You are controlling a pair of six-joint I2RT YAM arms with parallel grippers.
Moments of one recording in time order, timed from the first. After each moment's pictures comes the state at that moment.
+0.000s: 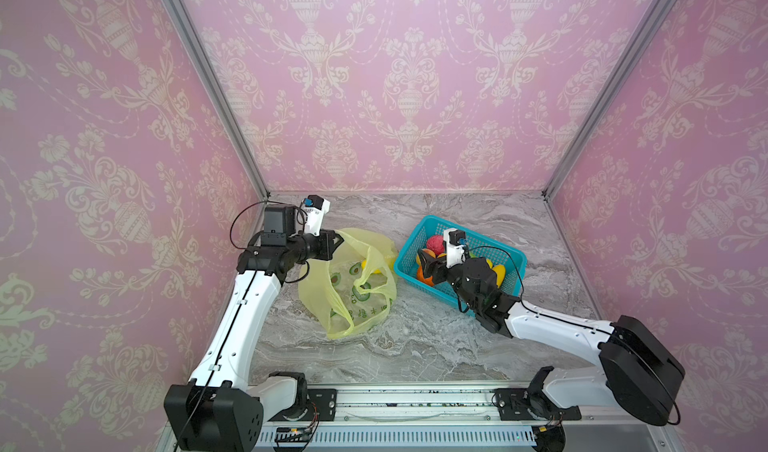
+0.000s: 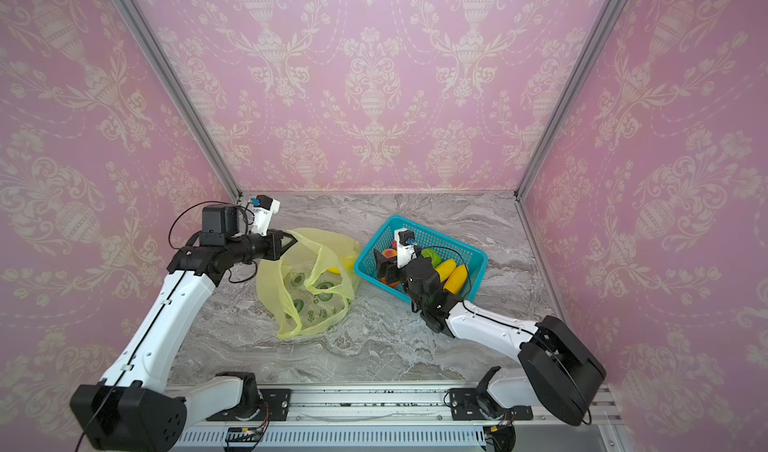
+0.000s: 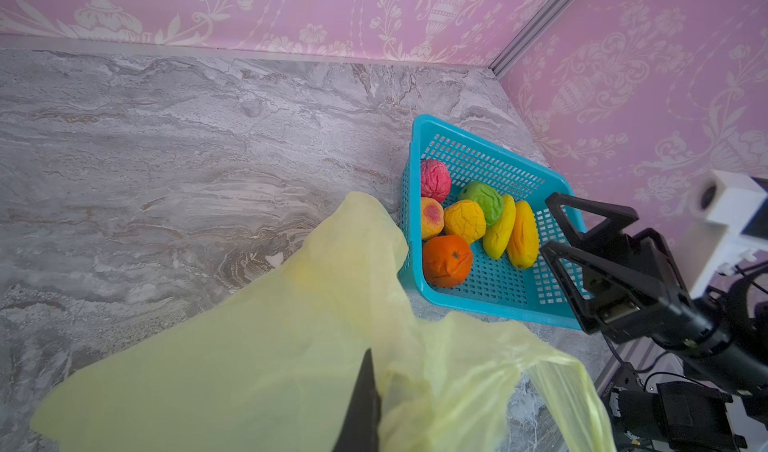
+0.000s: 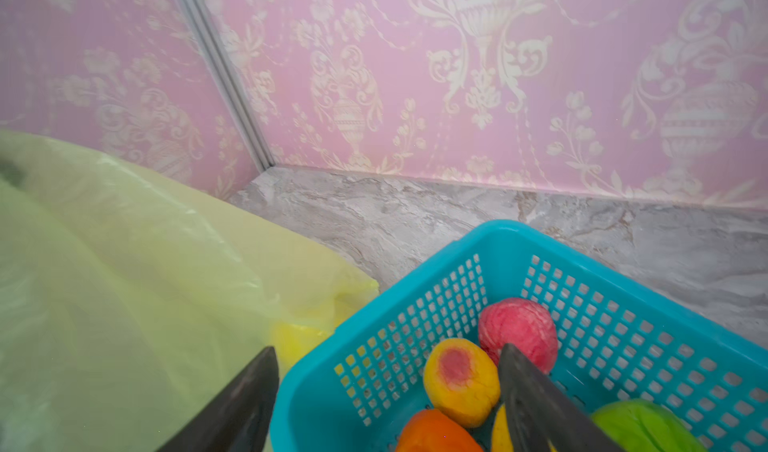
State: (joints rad) left arm -0.04 1.19 1.17 -0.67 0.58 -0.10; right arm 0.77 1.32 0.61 0.59 0.29 0.18
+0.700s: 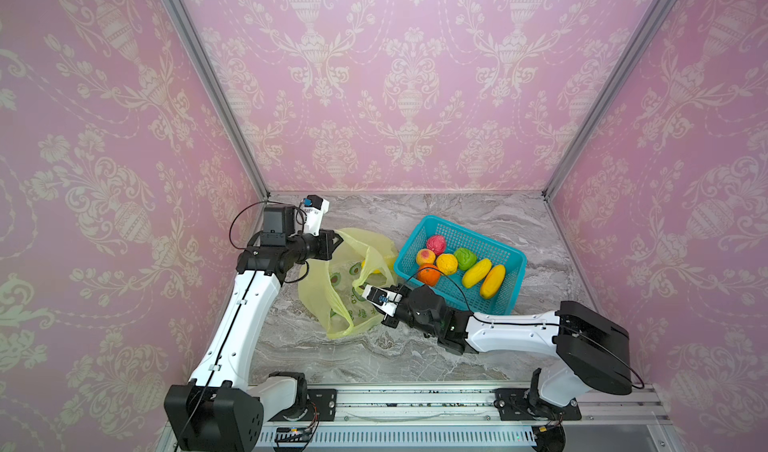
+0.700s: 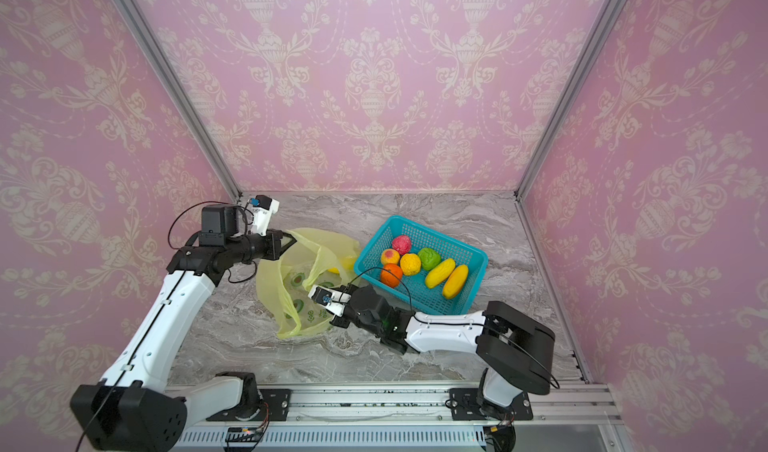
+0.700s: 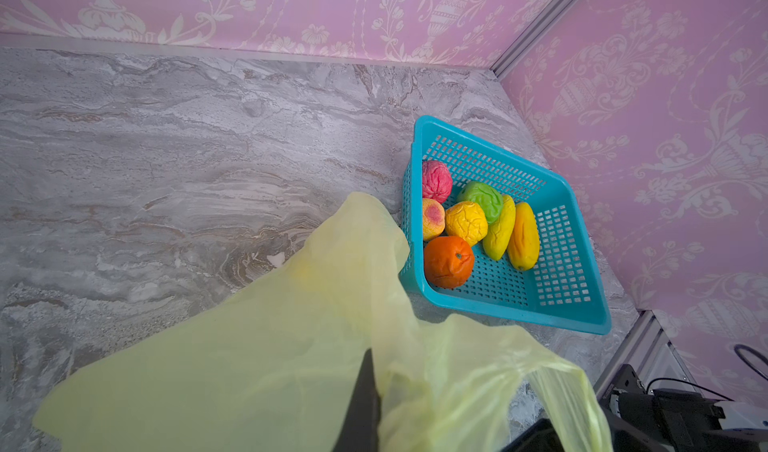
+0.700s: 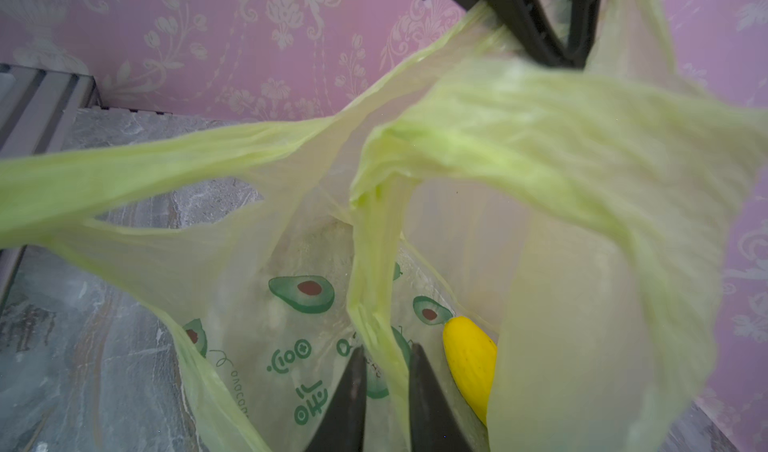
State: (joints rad) left arm -0.03 1.19 1.17 -0.67 0.58 -0.11; right arm 1.10 1.62 0.83 0.55 0.15 -0.36
